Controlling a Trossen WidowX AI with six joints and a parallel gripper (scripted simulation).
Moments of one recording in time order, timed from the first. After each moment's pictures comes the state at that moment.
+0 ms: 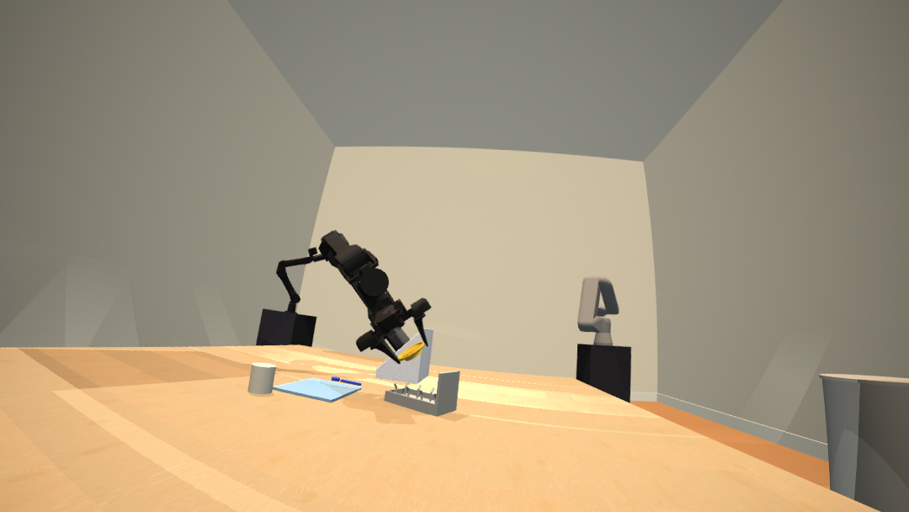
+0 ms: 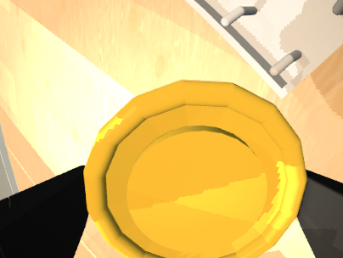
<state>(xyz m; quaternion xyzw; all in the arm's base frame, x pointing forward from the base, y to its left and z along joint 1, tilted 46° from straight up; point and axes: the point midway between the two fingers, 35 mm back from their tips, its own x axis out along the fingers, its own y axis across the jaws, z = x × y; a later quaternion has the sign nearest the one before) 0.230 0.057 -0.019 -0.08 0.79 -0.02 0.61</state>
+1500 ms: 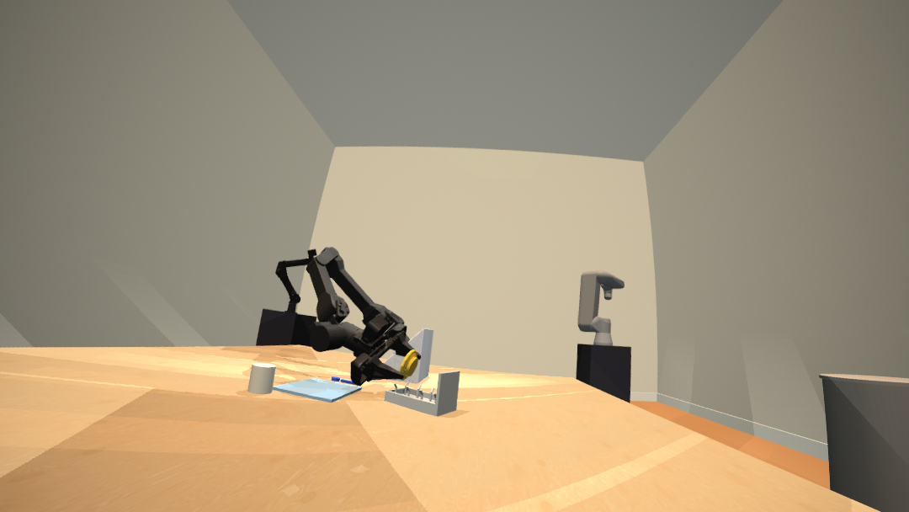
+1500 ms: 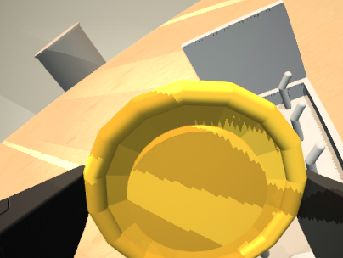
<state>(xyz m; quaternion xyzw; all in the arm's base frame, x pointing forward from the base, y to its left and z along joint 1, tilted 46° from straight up) 0.241 0.020 -0.044 -0.18 0.48 0.43 0.74</state>
